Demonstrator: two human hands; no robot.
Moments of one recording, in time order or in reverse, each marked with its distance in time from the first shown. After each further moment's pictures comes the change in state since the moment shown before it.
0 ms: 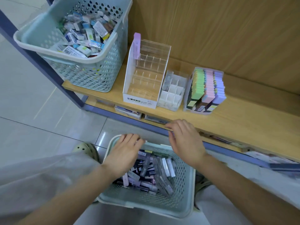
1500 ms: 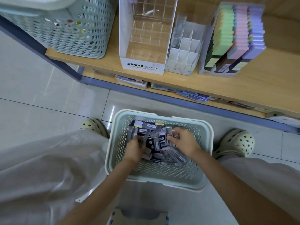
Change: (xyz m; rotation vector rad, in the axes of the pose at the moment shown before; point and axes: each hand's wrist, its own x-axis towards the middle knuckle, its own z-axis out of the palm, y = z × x) left_hand -0.040 0.012 0.105 -0.749 -0.430 -0.911; right_hand -0.074 -0.023 0.089 0.642 -0.665 0.913
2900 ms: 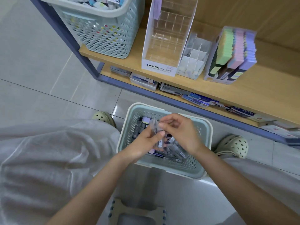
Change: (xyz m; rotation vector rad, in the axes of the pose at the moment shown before) left_hand -0.101 0.060 -0.060 -0.677 -0.326 0.299; right_hand -0.067 -0.088 -0.012 0.492 0.057 -0.367
